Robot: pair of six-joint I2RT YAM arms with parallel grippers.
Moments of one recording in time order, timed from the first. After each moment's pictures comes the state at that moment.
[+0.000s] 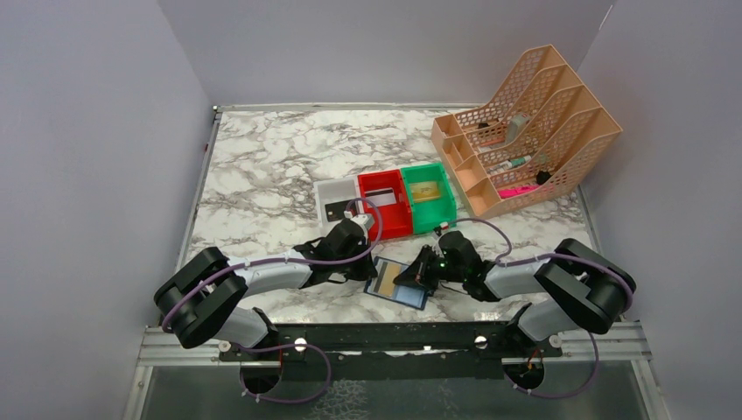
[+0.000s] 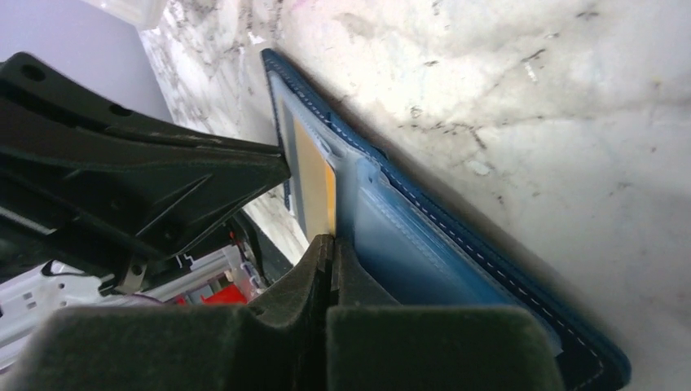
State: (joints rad) left arm -0.85 1.39 0.51 0.07 0.15 -0.67; right arm 0.77 1.48 0.27 0.57 -0.34 1.21
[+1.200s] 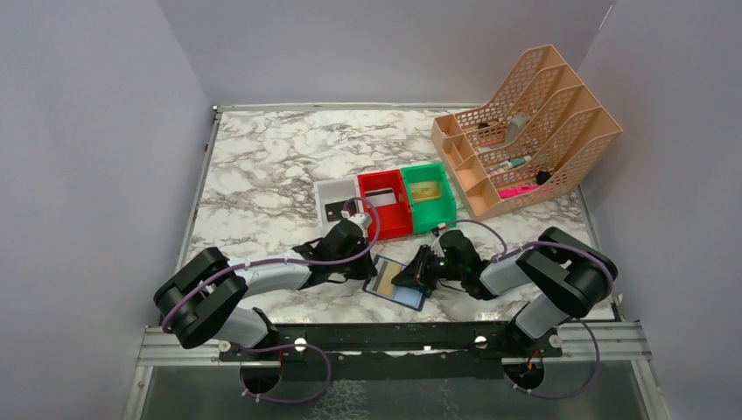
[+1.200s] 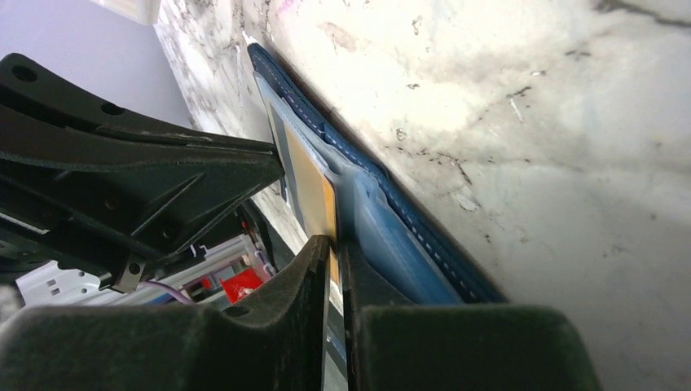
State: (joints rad) left arm -0.85 1.39 0.50 0.09 0.14 -0.71; right arm 0.74 1.57 0.27 0.69 -0.42 1.23
